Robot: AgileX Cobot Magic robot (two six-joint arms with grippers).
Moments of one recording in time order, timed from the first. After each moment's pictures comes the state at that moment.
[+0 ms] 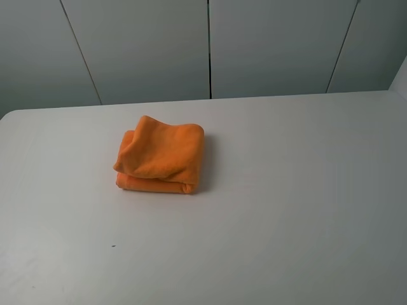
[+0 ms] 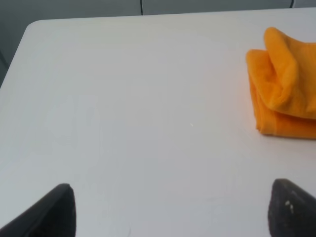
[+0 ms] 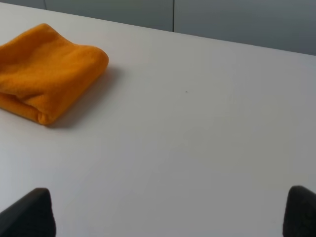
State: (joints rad) left arm -0.02 0.00 -0.51 0.05 1.09 -0.05; right arm 0.25 0.00 -0.51 0.11 1.10 -0.10
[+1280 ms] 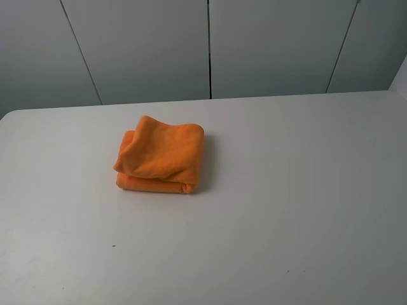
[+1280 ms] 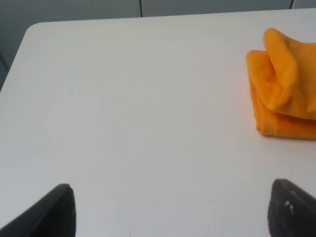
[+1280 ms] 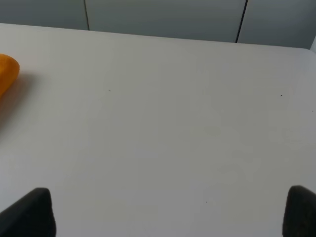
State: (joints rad) left arm -0.02 0.00 -0.51 0.05 1.09 -0.04; right arm 0.01 0.00 -0.51 0.07 1.10 -0.12
